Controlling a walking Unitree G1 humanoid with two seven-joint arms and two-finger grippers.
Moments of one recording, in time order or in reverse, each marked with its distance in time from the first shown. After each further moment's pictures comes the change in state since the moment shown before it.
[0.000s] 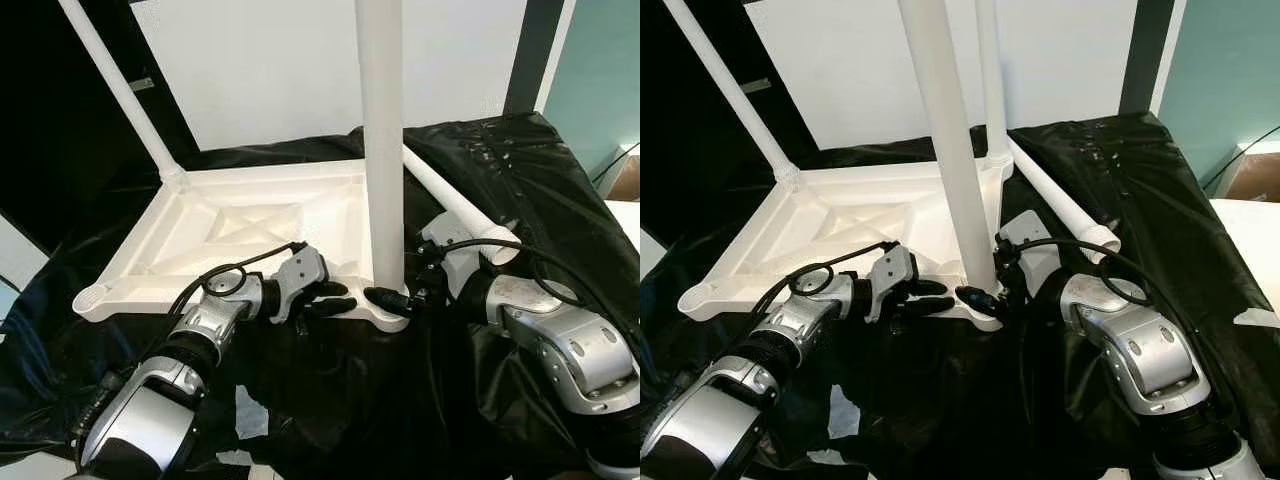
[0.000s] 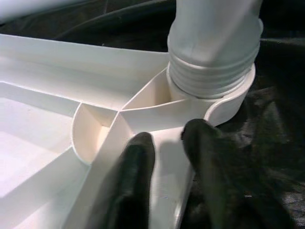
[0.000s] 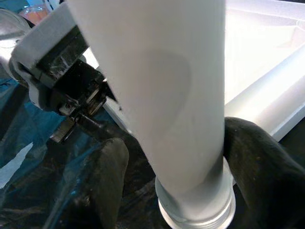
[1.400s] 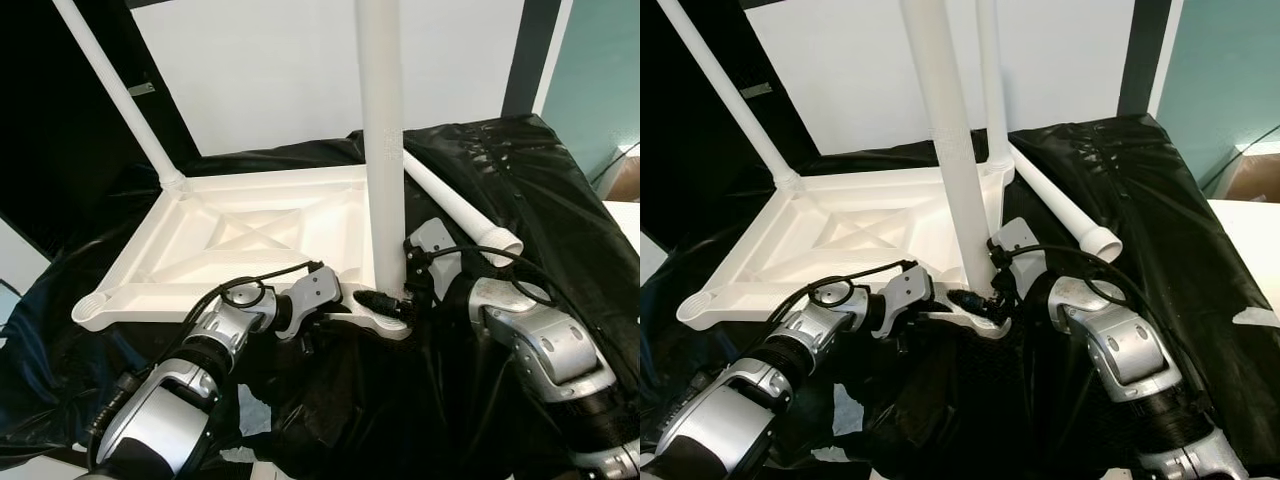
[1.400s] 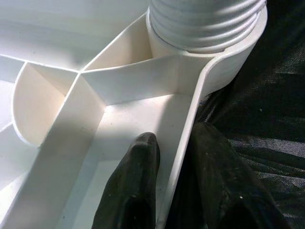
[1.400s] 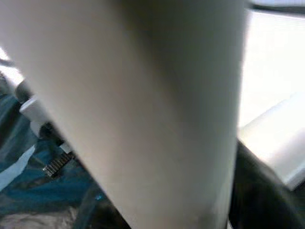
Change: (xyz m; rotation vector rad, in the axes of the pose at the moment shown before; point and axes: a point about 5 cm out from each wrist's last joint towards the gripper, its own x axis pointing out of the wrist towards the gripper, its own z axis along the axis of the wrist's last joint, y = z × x) left arm 0.023 -0.014 -0.010 -0.028 0.090 -0.079; right arm 0.026 -0.014 -0.018 -0.056 -0.020 0.088
